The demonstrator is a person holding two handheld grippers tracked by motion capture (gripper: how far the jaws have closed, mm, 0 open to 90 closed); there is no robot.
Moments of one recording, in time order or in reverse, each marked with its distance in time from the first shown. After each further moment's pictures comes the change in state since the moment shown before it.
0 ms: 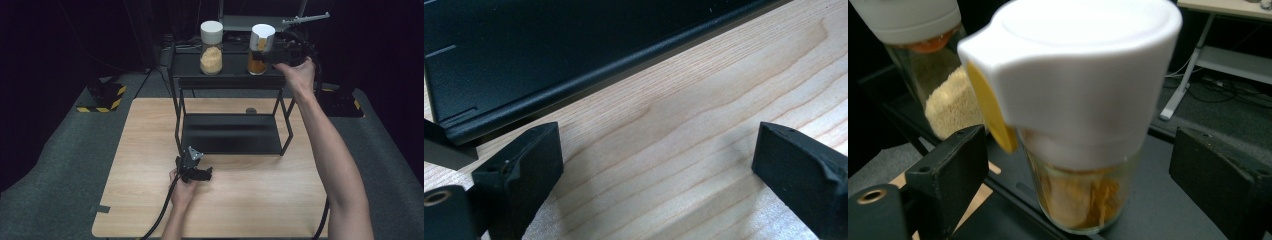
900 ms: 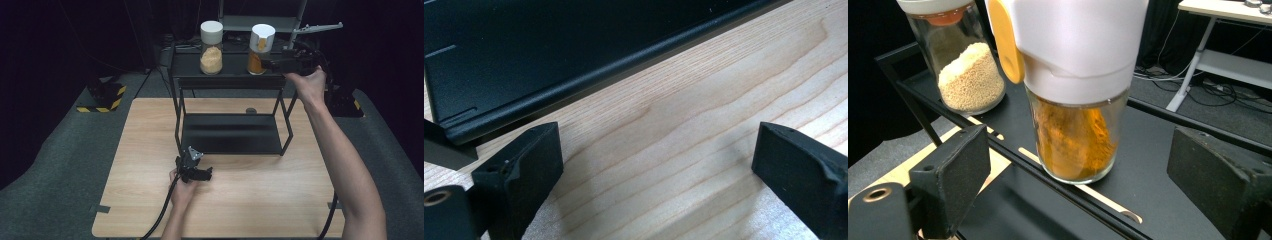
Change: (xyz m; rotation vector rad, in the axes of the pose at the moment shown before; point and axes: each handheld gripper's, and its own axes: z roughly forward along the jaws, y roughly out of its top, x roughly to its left) left arm 0.000 0.000 0.000 0.000 -0.001 -0.001; right arm -0.005 -0.024 -0.025 -0.019 0.012 -0.022
